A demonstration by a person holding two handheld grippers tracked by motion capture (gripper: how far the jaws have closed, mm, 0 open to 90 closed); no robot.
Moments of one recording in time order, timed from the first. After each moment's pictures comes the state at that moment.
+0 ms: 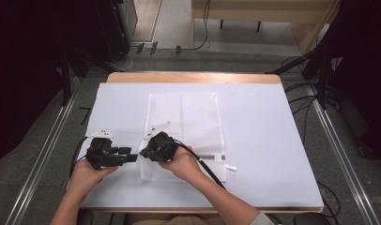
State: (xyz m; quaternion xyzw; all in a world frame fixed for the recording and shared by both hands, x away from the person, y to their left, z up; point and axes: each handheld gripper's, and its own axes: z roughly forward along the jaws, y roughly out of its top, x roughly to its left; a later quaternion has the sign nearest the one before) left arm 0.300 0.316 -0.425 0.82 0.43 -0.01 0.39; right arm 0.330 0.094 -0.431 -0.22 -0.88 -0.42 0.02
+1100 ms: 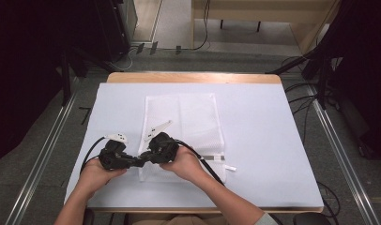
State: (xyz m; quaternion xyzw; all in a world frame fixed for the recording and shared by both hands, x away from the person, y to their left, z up) left arm 0.306 0.292 -0.440 0.85 0.38 -0.07 0.35; right arm 0.328 0.090 -0.427 -0.19 -0.89 -0.42 0.06
